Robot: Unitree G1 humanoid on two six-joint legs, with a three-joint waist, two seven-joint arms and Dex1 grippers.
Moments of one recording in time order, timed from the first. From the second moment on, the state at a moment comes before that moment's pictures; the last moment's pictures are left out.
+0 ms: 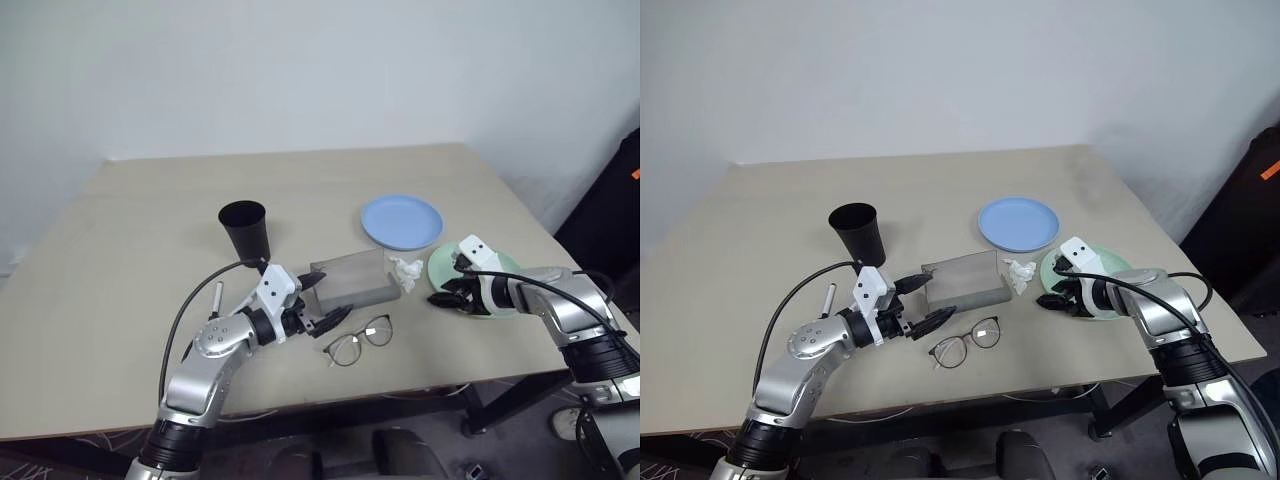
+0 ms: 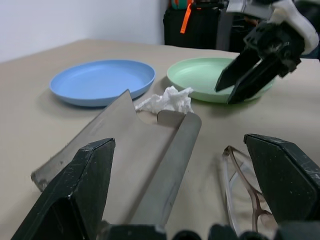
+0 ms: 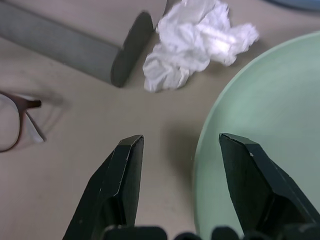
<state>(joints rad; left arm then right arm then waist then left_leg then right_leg) -0.12 0.37 -0.12 -0.20 -0.31 0.30 -0.75 -0.52 -0.66 0.19 0.07 0.19 0.97 0.85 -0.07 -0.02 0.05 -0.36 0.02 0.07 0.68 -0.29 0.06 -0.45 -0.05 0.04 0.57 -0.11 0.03</state>
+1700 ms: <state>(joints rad) -0.14 0.34 -0.14 -0.15 -0.29 0.28 -0.73 -0.89 -0.53 0.25 0.77 -0.06 0.07 0.74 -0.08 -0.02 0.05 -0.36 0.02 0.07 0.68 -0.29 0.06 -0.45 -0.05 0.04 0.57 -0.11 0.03</state>
